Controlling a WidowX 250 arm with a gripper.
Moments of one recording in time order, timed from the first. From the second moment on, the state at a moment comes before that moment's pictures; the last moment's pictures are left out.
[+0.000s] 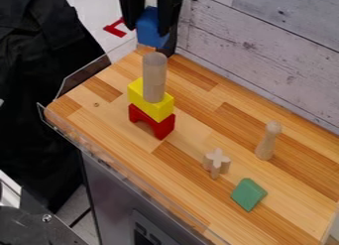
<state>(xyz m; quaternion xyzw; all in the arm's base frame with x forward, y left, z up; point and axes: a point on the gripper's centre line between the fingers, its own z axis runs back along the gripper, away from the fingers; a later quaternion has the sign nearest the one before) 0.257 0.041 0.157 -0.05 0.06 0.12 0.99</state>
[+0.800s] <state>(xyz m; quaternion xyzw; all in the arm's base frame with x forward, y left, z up) 0.255 0.041 0.141 -0.04 0.10 0.12 0.99</state>
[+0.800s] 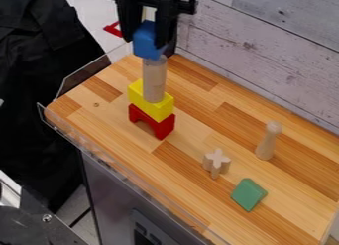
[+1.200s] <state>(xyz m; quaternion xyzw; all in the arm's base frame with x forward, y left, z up) 0.257 0.042 0.137 -0.04 0.11 0.12 0.99</state>
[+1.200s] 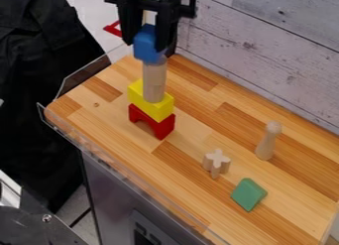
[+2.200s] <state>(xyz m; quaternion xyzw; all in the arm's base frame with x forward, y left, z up) 0.254 0.048 0.183 -0.01 0.07 0.15 0.99</state>
